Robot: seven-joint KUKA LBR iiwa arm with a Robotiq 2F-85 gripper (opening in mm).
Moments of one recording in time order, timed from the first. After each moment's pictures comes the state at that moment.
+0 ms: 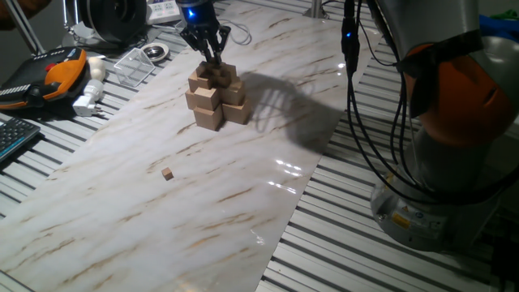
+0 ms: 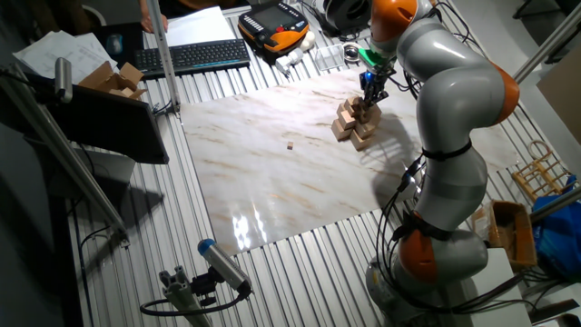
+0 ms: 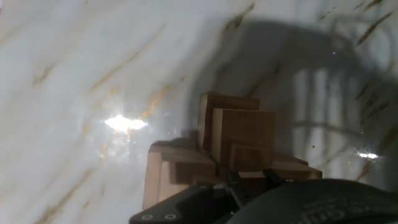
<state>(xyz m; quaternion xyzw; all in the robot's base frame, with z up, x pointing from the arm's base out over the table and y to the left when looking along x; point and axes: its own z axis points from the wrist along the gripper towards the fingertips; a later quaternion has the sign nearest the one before) 0.593 -0.118 0.166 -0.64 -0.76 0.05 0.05</state>
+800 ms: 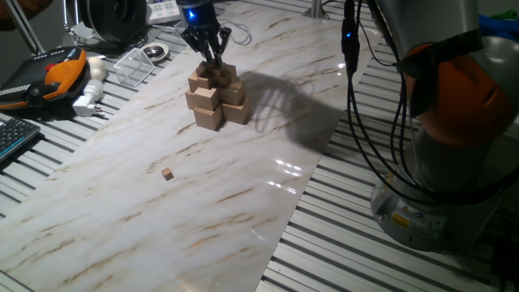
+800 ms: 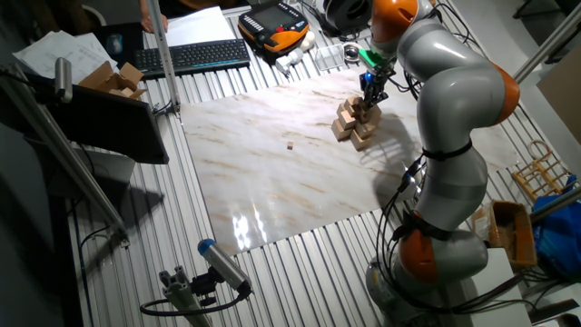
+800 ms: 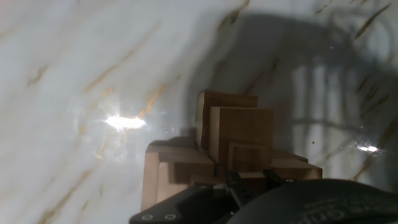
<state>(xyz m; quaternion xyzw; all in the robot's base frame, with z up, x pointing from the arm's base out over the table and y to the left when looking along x) 0.590 -0.117 0.162 -0.65 -0.76 0.05 0.05</state>
